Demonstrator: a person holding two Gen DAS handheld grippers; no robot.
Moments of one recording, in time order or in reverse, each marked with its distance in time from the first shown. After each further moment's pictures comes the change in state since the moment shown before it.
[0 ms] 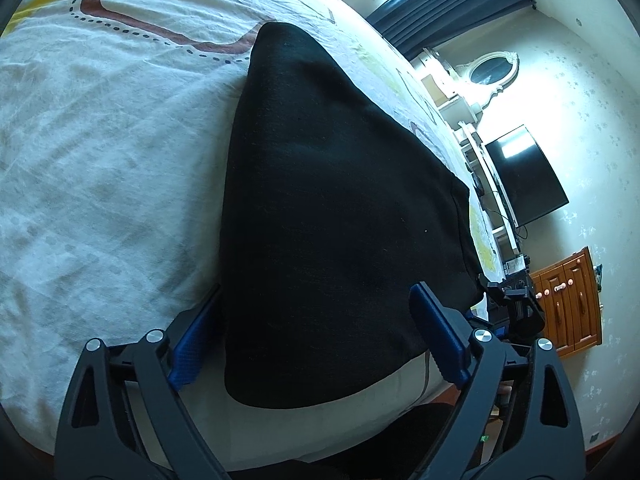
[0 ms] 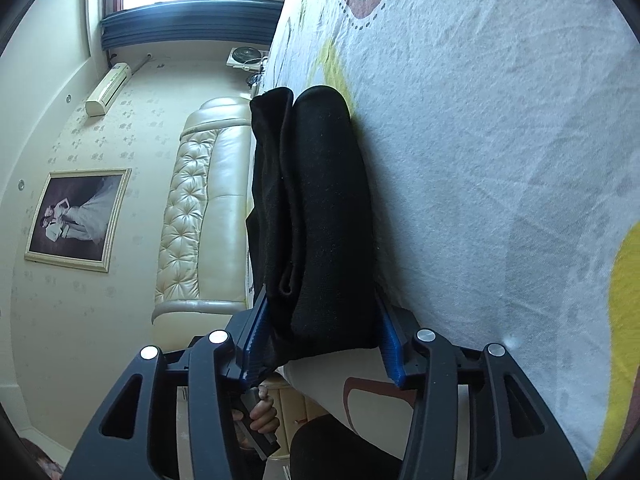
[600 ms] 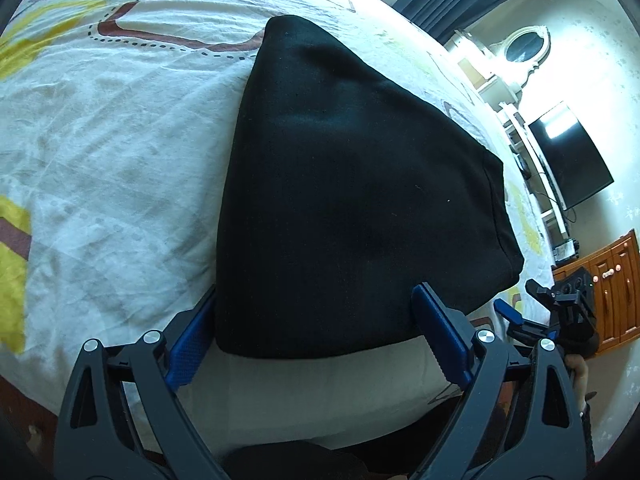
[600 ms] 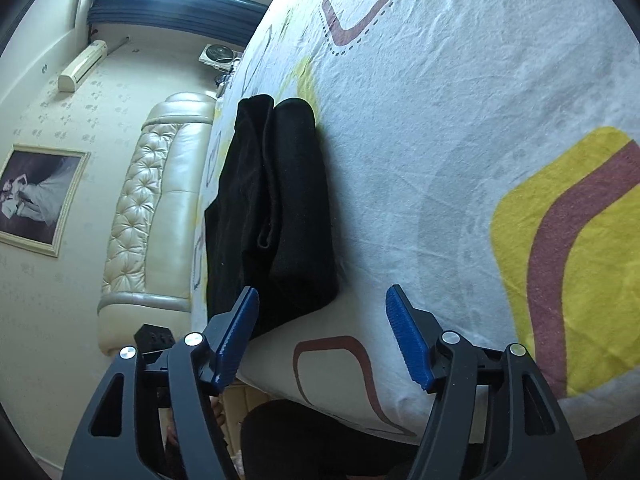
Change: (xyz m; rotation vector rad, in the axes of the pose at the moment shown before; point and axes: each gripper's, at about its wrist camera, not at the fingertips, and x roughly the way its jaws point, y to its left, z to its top) left arm 0.005 -0.032 -0.013 0.043 0.020 0.236; right arm -0.027 0.022 -0.019 -0.108 -0.043 -0.252
